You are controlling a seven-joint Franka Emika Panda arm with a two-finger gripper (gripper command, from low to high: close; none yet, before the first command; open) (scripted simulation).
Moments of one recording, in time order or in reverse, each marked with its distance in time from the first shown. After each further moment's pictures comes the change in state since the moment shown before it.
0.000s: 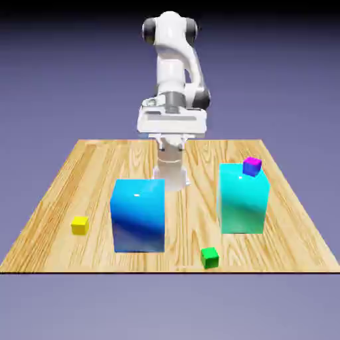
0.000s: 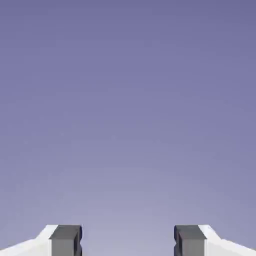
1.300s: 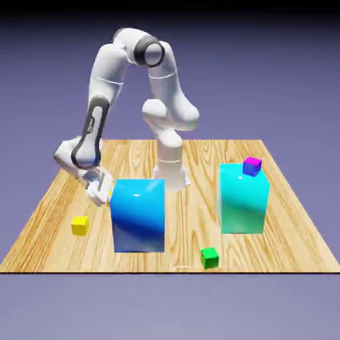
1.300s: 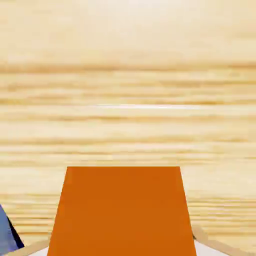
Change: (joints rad) arm -0.497 0.847 -0.498 0.301 0.624 -0.992 0.236
